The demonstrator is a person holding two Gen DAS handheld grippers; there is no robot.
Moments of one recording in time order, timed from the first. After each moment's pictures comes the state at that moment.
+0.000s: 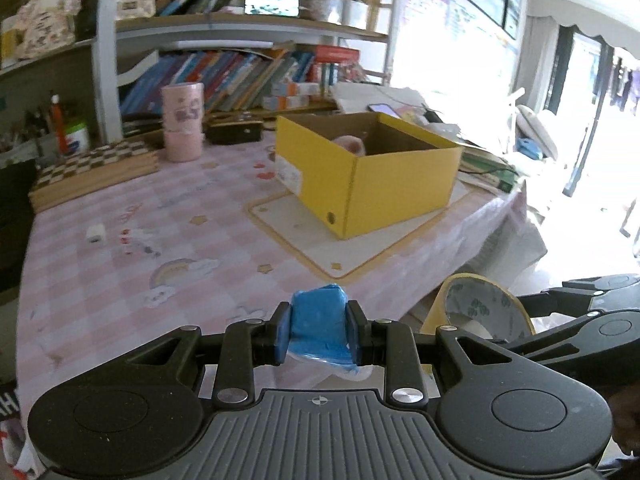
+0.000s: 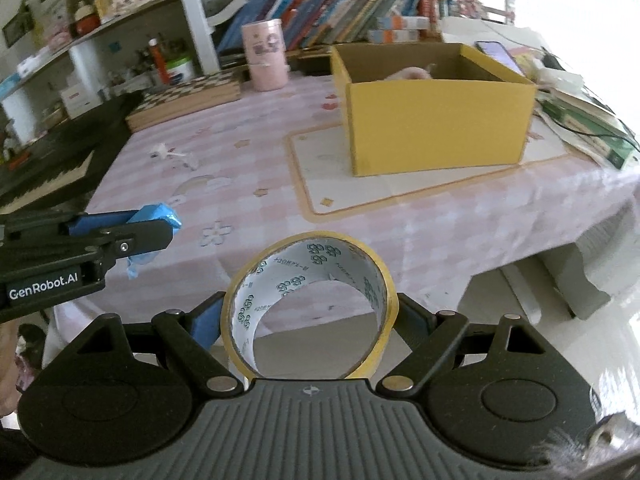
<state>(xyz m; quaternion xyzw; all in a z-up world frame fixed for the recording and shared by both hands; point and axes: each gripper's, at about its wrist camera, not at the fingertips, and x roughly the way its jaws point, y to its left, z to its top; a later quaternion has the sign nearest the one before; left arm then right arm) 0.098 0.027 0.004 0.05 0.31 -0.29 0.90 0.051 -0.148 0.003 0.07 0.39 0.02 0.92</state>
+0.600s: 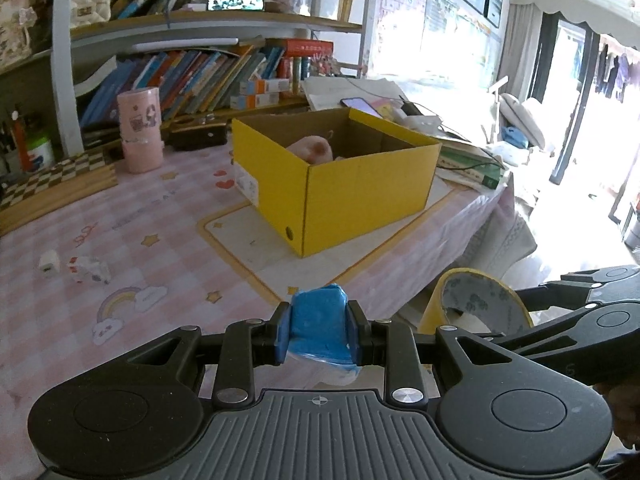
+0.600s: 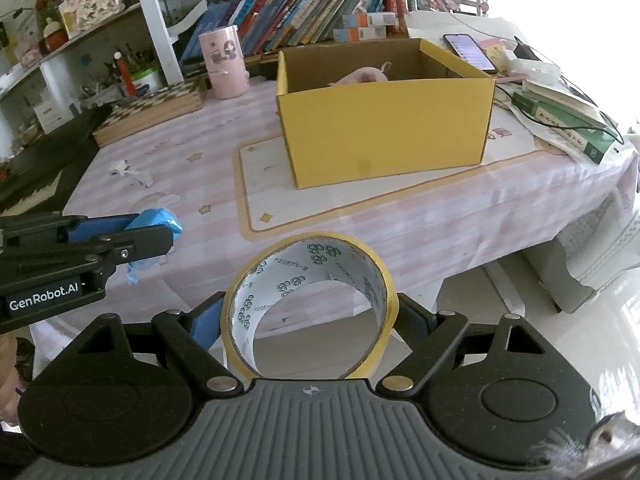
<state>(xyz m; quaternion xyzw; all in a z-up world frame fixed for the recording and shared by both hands) 0.122 -0.031 0.003 0.07 0.32 -0.31 0.89 0.068 -0.203 0.004 0.08 0.39 0.00 0.92</state>
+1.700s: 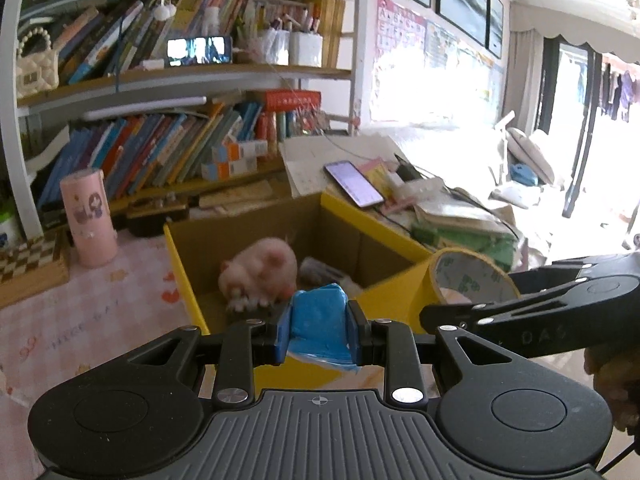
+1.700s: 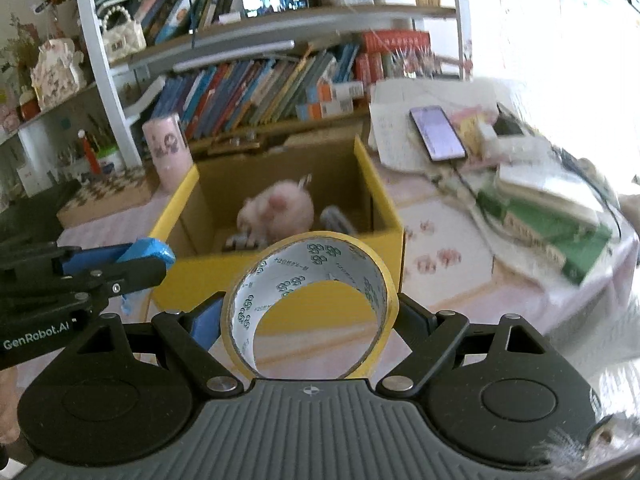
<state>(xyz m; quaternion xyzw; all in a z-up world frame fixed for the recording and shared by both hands) 0.201 -0.166 0.041 0.06 0.25 -0.30 0.92 0.172 -0.360 0.052 0.07 0.31 0.02 0.95</state>
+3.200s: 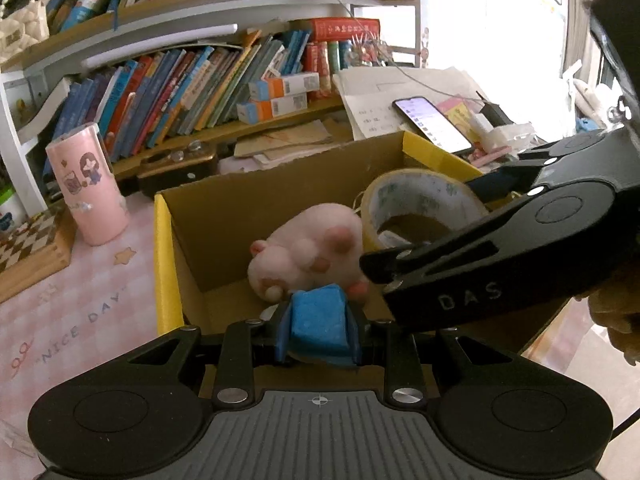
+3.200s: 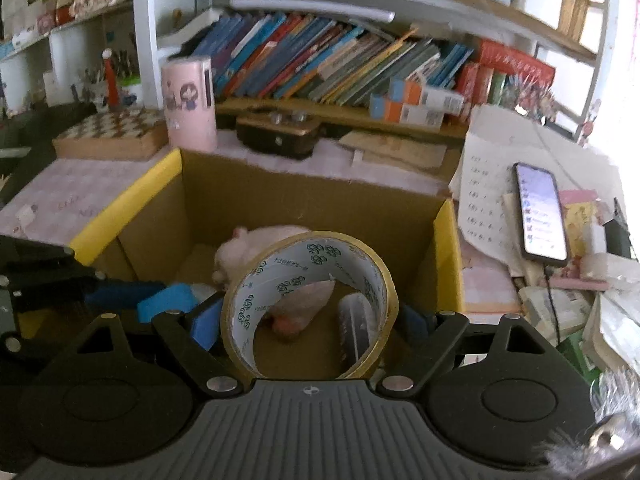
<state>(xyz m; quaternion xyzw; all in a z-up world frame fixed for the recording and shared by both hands) 0.316 -0.219 -0.017 0.11 0.33 -0.21 0.91 0.360 -0.352 0.016 -0.07 0.35 0.13 0.92</state>
